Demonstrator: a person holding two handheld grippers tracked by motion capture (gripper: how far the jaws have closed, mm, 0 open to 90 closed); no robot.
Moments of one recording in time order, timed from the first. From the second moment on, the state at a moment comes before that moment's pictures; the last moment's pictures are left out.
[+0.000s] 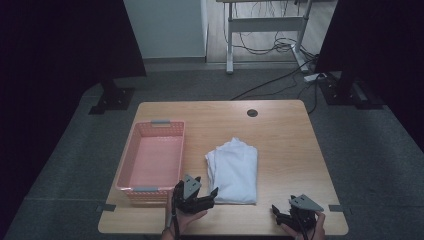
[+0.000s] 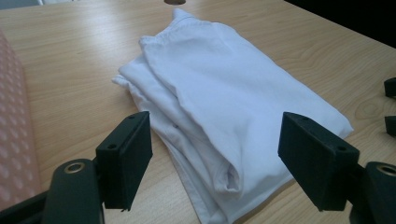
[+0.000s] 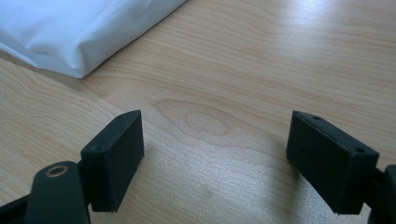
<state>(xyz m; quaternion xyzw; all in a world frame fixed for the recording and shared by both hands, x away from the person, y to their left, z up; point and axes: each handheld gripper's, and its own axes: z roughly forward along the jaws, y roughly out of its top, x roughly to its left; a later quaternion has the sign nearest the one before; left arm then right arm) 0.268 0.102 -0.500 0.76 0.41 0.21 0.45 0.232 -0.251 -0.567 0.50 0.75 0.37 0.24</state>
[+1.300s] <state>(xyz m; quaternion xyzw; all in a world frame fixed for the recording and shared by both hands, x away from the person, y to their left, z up) 0.319 0.095 -0.496 0.75 0.44 0.18 0.47 0.232 -0.251 -0.567 0.50 0.75 0.37 0.24</state>
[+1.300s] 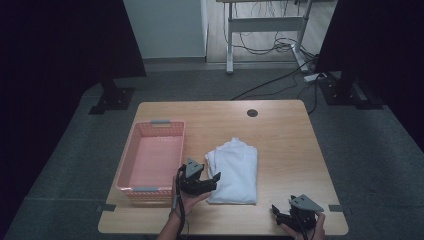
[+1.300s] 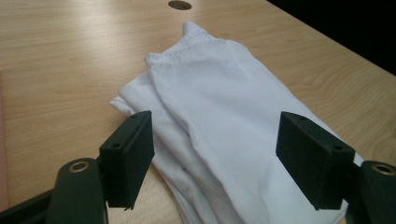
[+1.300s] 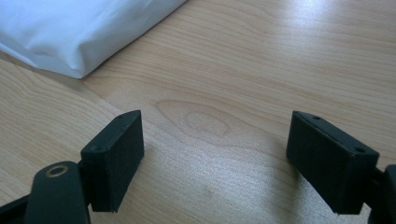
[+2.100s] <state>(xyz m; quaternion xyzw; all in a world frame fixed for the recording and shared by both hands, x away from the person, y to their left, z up) 0.354 0.078 -0.506 0.75 0.46 0.18 0.45 0.233 -0.251 -0.567 0.49 0.75 0.37 0.24</state>
